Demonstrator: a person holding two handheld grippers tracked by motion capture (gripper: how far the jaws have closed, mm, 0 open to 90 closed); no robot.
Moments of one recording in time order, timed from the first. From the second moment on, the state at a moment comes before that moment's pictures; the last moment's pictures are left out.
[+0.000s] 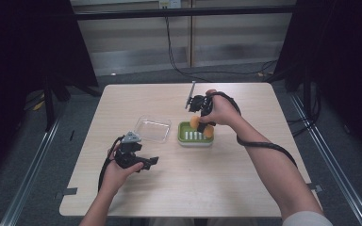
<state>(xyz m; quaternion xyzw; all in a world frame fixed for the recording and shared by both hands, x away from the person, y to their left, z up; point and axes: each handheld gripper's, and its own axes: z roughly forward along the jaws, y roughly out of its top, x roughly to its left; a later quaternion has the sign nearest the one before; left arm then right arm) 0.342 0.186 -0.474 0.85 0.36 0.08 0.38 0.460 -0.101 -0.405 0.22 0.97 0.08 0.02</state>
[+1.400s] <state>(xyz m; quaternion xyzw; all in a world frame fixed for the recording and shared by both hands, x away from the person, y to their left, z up) 0.342 0.186 -0.475 0.84 0.36 0.09 0.38 0.469 -0.088 -0.429 0.20 0.98 0.07 0.02</state>
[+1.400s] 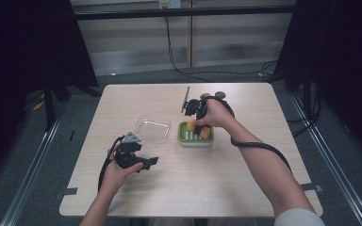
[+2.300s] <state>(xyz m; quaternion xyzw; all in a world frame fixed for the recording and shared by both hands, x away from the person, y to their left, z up) 0.342 0.186 -0.475 0.85 0.36 0.09 0.38 0.468 -0.084 -0.440 0.20 0.98 0.07 0.02</state>
